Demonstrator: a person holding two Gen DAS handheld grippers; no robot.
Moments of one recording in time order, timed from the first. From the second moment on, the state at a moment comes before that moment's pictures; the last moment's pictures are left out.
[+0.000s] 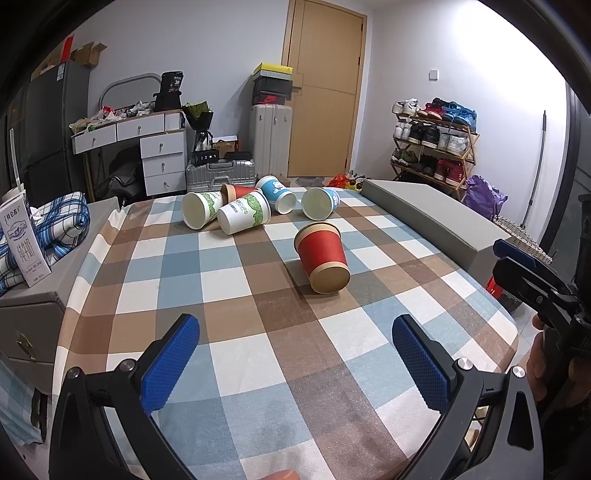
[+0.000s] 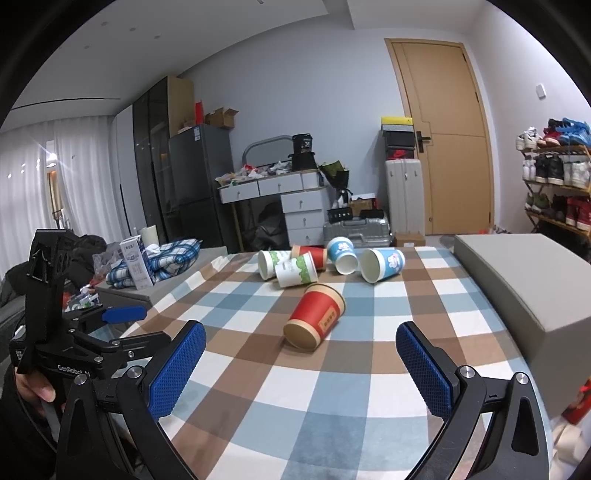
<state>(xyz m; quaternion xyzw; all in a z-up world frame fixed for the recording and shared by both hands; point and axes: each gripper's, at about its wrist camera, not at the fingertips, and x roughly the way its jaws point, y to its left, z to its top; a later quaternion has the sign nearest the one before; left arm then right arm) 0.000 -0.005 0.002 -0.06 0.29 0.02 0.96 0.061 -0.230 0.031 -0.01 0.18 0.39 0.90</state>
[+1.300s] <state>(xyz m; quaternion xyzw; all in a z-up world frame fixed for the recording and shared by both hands) 0.026 -0.009 -0.001 -0.06 0.31 0.02 0.95 0.077 -0.241 0.026 0.00 0.19 0.37 0.91</state>
